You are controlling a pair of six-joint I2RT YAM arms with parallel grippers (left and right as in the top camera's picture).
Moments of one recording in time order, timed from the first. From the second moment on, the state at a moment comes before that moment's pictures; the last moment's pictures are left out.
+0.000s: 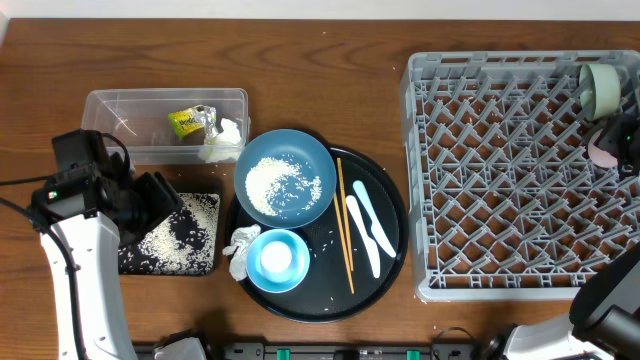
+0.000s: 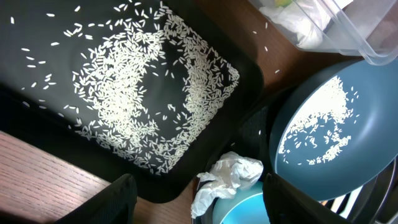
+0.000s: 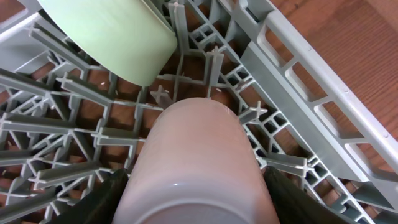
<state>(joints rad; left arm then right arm) 0.36 1.26 1.10 -1.16 0.20 -0.35 -0.55 1.72 1.33 -0.53 0.04 0.08</state>
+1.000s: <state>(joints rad) 0.36 1.26 1.10 -1.16 0.20 -0.35 -0.55 1.72 1.33 -0.55 0.04 0.08</state>
